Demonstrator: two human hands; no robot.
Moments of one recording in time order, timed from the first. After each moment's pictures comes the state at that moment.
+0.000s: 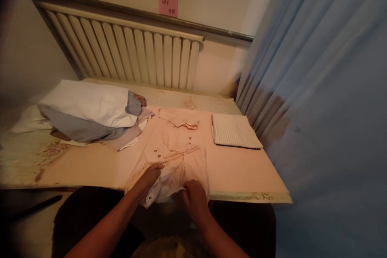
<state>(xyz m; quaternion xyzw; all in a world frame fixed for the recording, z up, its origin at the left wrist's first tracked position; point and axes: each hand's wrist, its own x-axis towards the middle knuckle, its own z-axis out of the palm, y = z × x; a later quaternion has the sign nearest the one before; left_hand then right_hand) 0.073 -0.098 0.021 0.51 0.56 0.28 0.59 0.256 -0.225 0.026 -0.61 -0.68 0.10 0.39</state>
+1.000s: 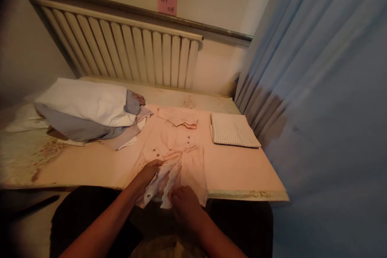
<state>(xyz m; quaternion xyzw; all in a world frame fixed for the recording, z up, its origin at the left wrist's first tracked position) 0.071 -0.103 0.048 0.49 0.51 0.28 0.65 0.244 -0.228 0.008 -0.49 -0.85 0.07 0.17</state>
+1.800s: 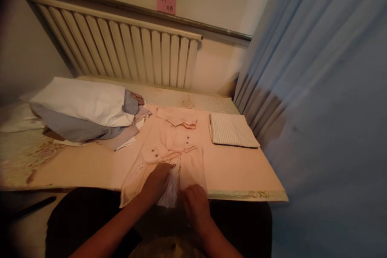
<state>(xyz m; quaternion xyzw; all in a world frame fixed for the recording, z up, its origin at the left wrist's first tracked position) 0.094 -0.126 0.040 0.84 0.44 0.20 0.24 0.268 -0.243 0.005 -0.58 -0.75 -0.04 0.31</state>
